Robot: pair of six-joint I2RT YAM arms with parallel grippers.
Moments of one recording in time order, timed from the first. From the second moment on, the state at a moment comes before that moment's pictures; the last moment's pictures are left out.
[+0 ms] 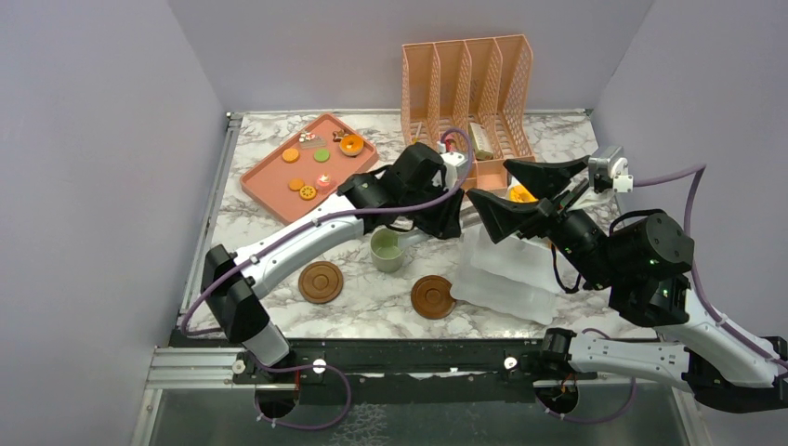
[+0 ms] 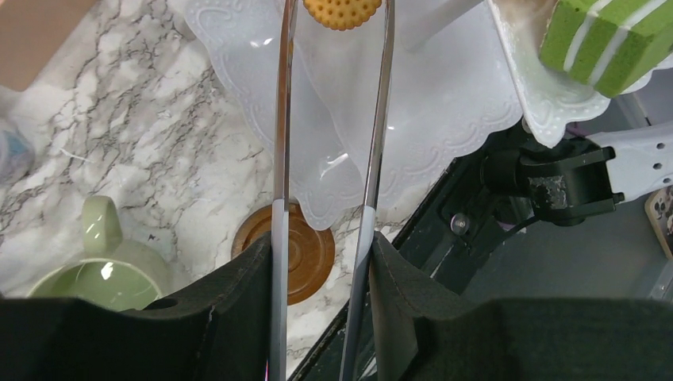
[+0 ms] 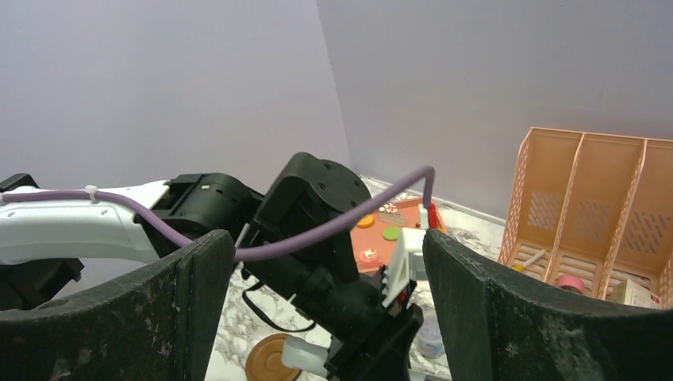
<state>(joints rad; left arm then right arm) -0.89 1.58 1.57 -0.67 0.25 -0.34 1.14 0.76 1.20 -0.11 0.38 0.03</state>
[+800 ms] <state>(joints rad) -0.98 1.75 1.66 -0.58 0.28 -0.28 1.14 0.76 1.20 -0.11 0.38 0.03</state>
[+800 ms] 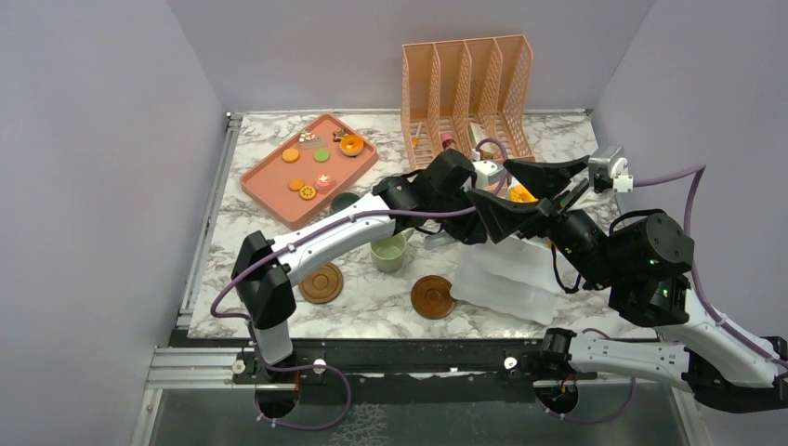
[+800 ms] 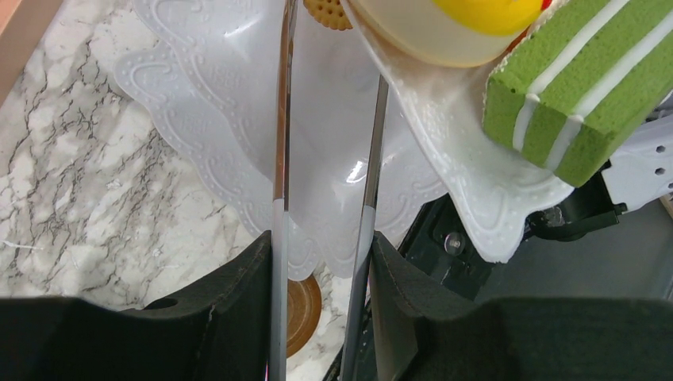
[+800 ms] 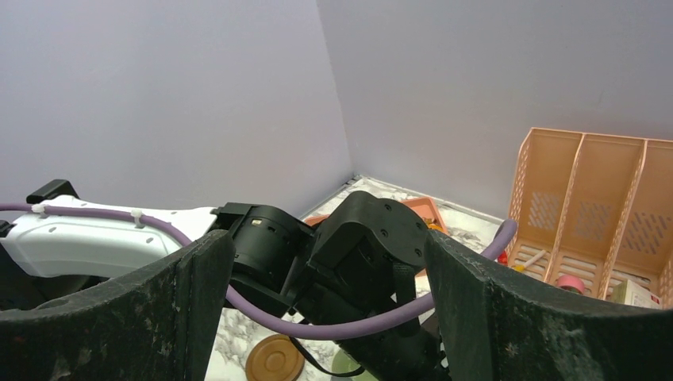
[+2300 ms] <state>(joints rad) -1.00 1.80 1.67 -0.52 0.25 -0.26 1.14 0.76 1.20 -0.11 0.38 0.03</state>
